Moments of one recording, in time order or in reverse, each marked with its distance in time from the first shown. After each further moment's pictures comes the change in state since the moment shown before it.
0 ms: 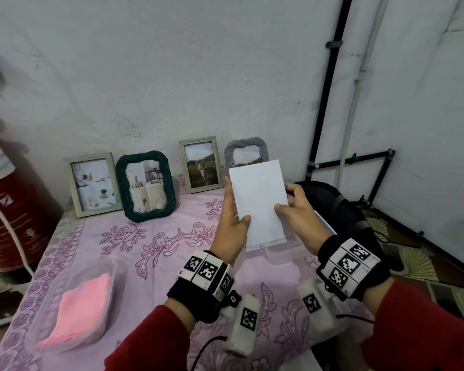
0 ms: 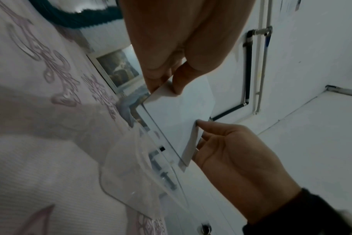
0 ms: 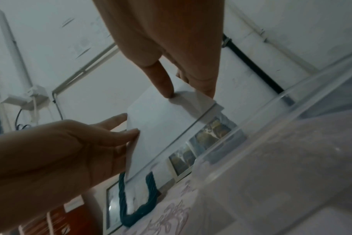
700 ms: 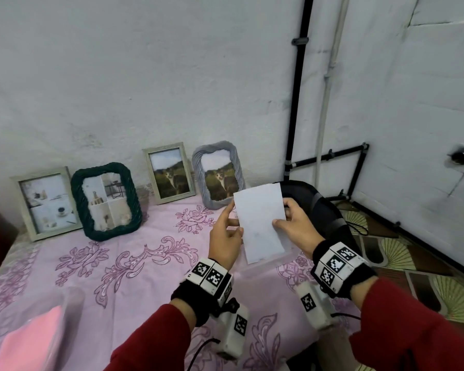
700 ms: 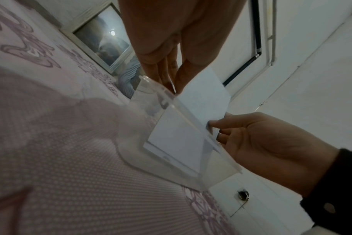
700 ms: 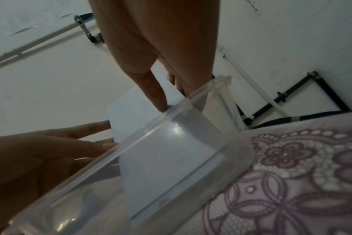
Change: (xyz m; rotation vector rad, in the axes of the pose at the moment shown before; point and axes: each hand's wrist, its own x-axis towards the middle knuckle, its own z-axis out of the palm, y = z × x) left_hand 0.038 -0.048 0.049 0.225 0.045 -0.056; right_hand 0.031 0.045 -0.072 -0.124 0.023 0.065
